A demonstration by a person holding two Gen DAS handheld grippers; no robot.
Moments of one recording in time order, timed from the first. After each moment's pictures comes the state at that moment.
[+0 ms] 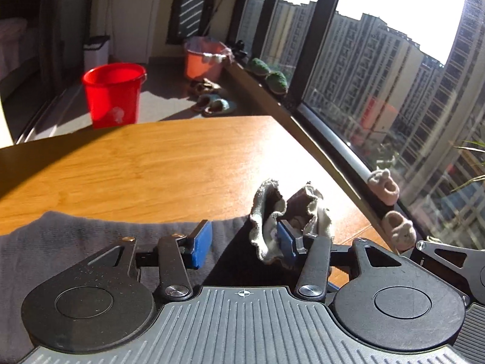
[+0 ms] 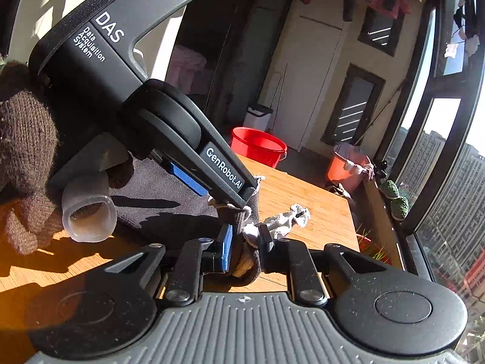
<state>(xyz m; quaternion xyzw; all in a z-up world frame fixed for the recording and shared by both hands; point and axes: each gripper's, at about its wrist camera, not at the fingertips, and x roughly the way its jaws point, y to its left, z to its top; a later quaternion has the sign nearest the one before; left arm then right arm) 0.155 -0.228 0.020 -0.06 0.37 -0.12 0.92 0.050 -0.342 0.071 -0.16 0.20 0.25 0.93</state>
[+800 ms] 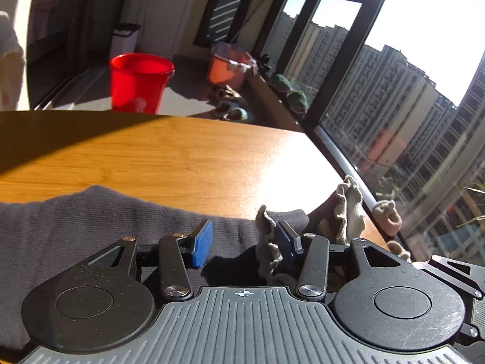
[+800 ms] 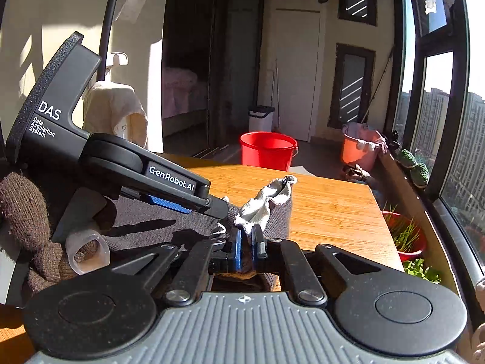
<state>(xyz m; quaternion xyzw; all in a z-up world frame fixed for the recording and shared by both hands) 0.136 -0.162 0.018 -0.15 0.34 -0.09 0.92 0.043 -0.322 0.069 -0.12 0.21 0.27 0.93</state>
